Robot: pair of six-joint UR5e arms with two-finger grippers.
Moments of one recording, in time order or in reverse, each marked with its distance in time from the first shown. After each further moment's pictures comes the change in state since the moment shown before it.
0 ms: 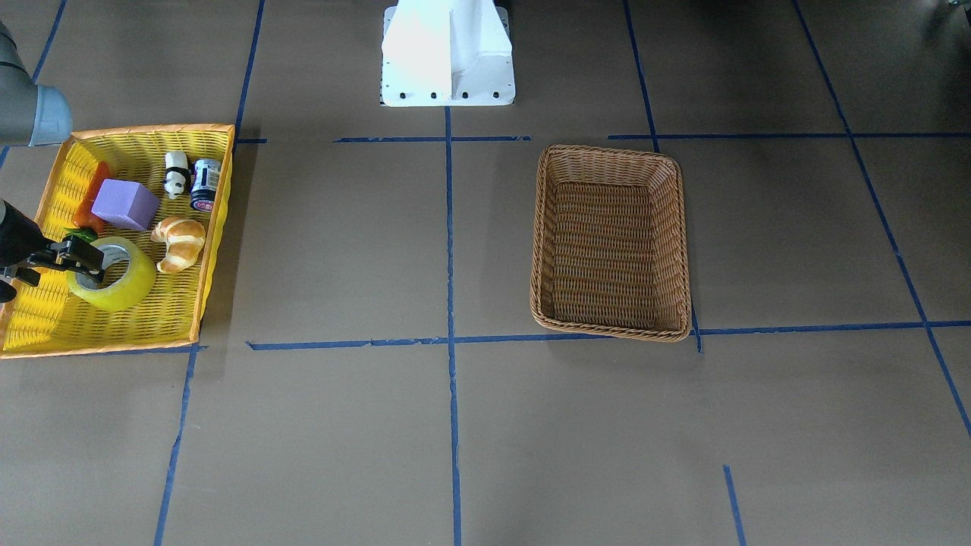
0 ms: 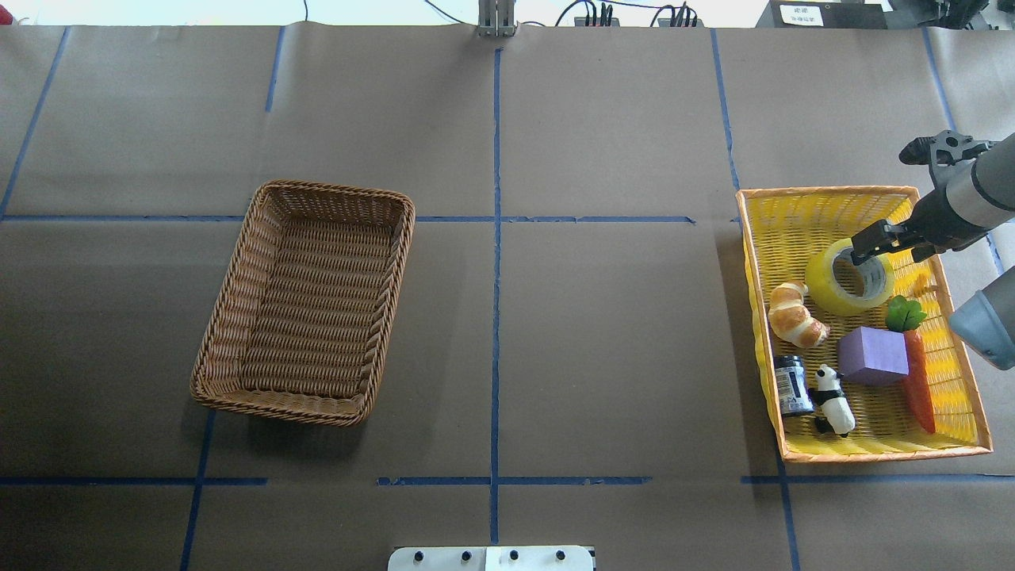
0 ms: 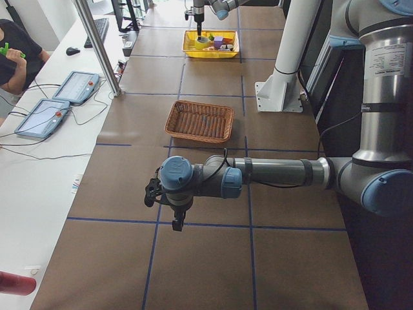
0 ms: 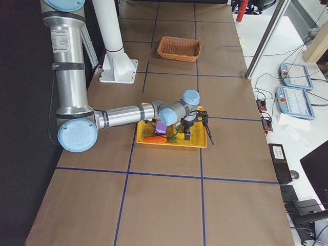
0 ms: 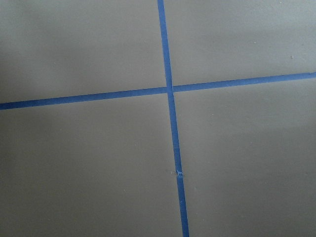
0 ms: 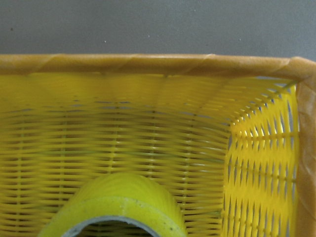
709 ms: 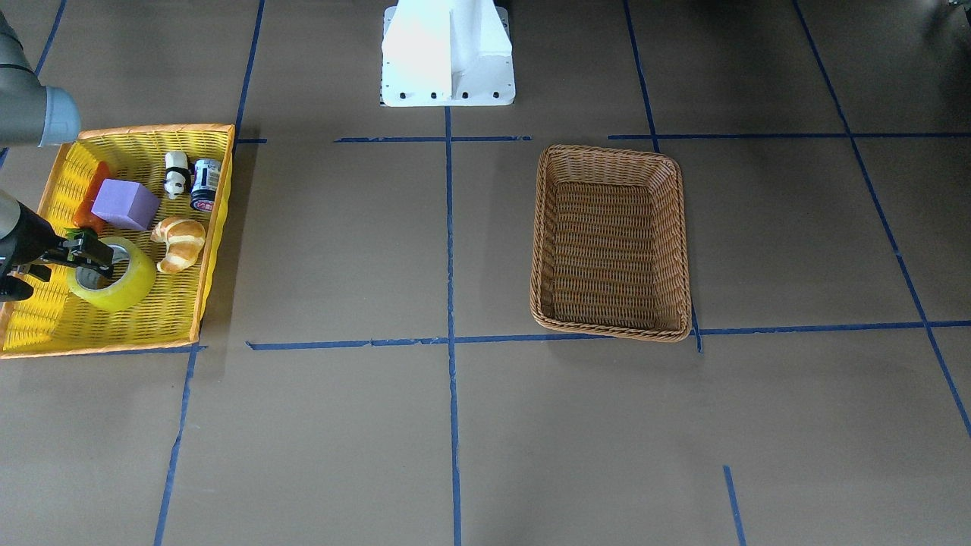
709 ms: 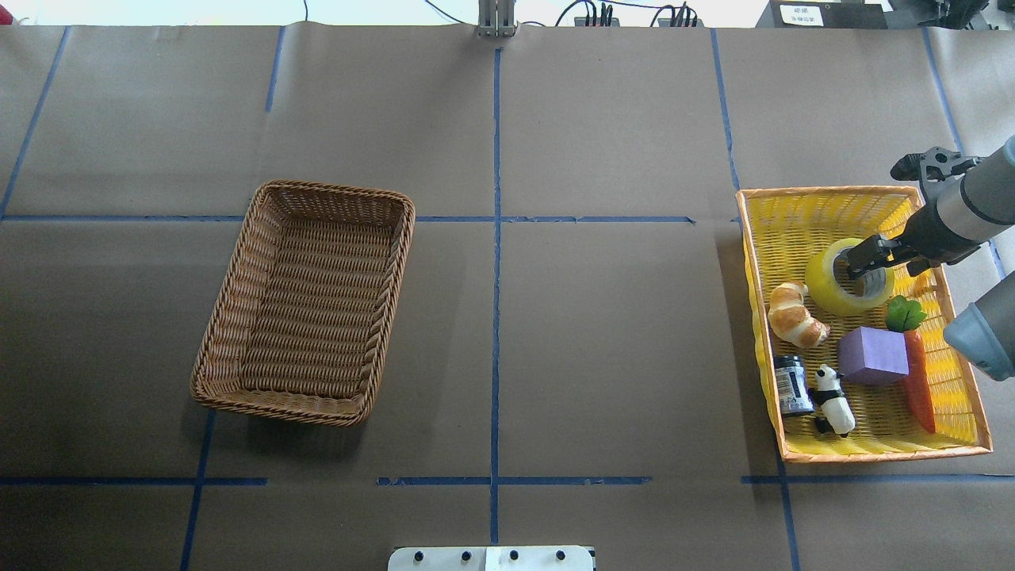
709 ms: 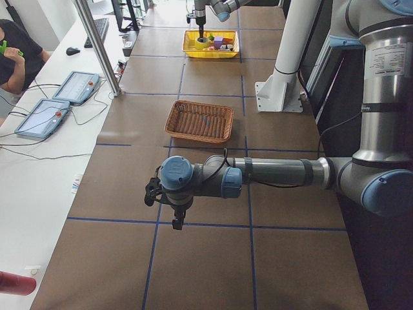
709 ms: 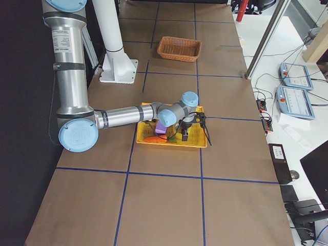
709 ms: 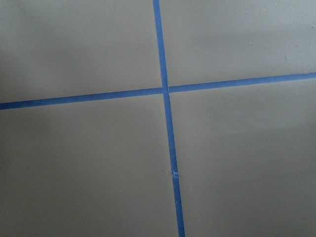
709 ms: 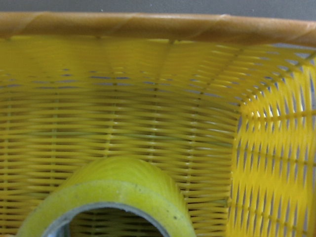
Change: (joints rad) left arm -0.001 0.000 -0.002 0.000 -0.020 -0.001; right arm -0.025 -0.010 -0.016 0.001 0.004 0.001
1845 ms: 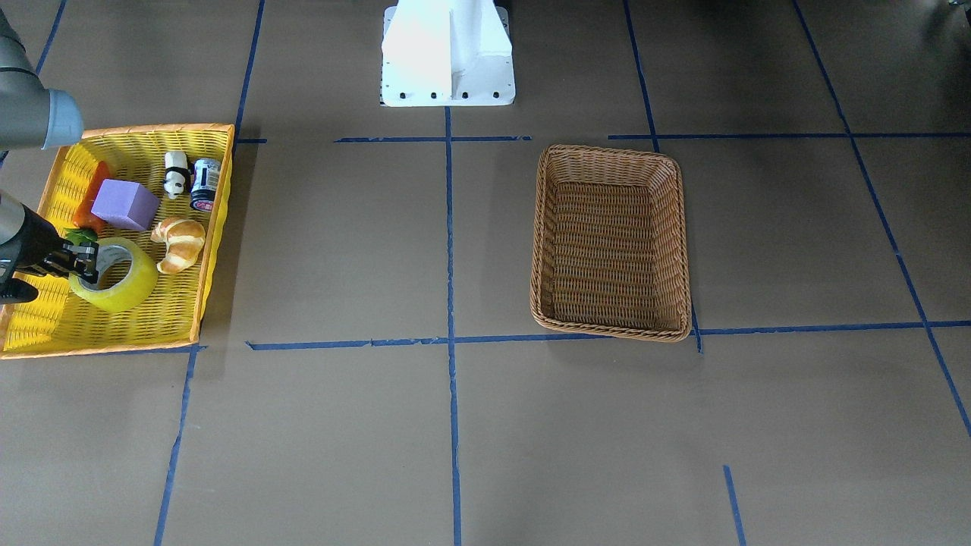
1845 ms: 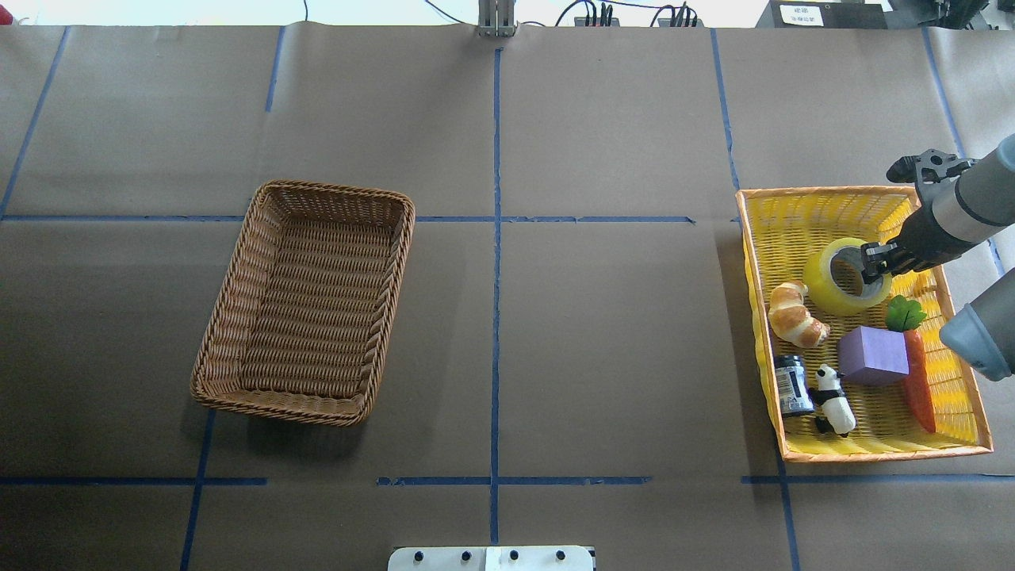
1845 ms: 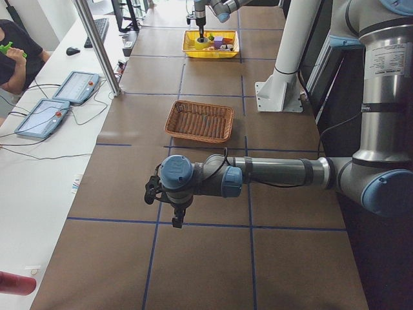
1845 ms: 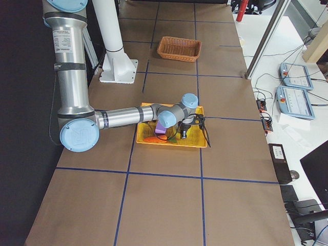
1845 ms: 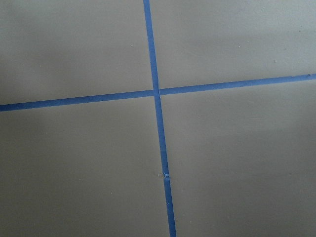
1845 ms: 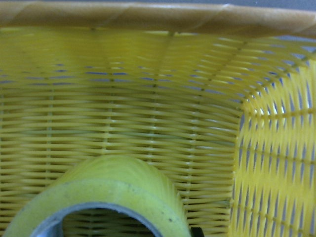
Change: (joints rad) left arm 0.000 0.000 -0.006 0.000 -0.010 0.000; right arm -0.005 0.005 -0.006 0.001 0.000 -0.002
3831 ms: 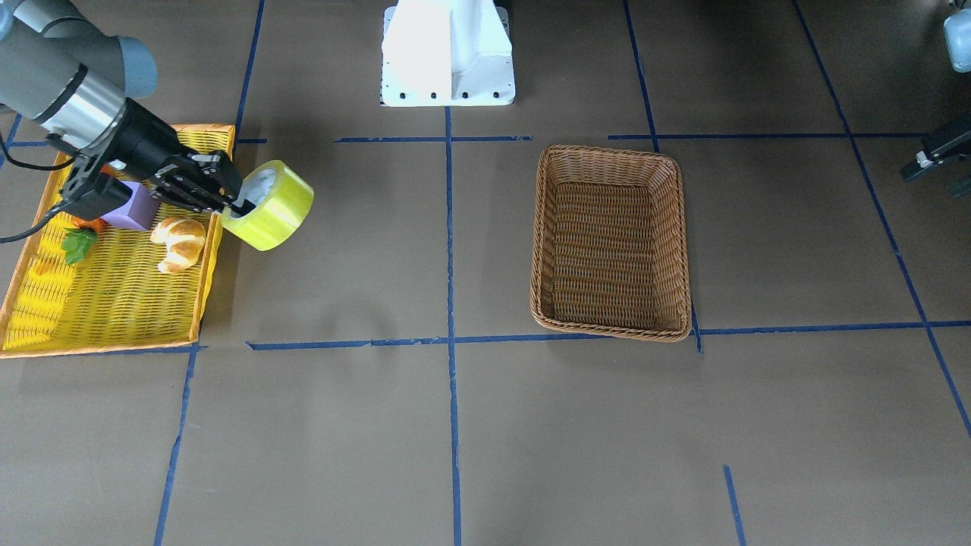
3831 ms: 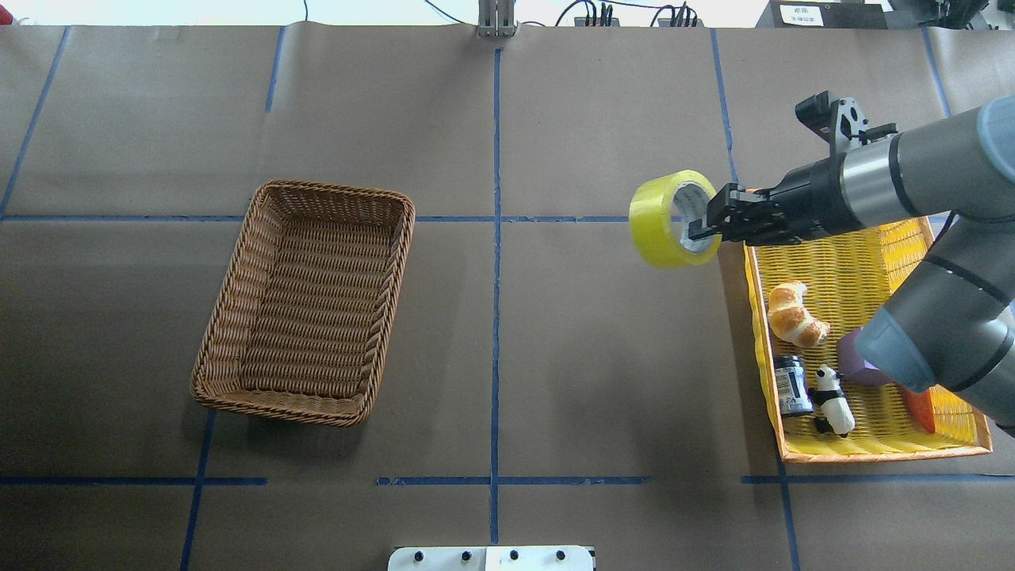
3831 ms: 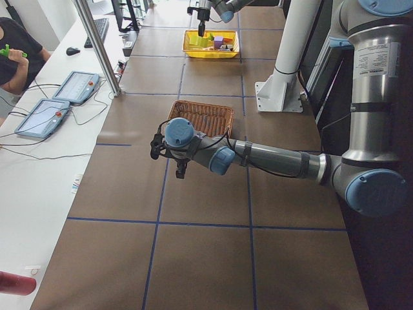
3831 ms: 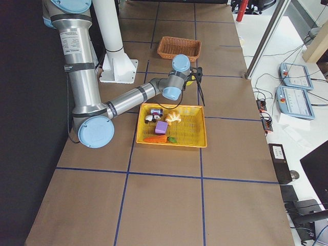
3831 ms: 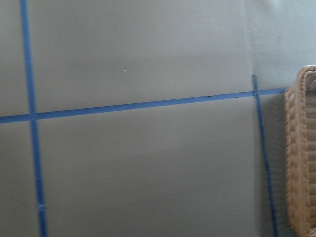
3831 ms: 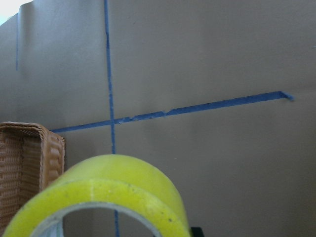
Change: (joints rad) left arm 0.222 -0.010 -0.130 -0.368 -0.171 -0.603; right arm -0.170 0.150 0.231 0.515 0.002 0.822
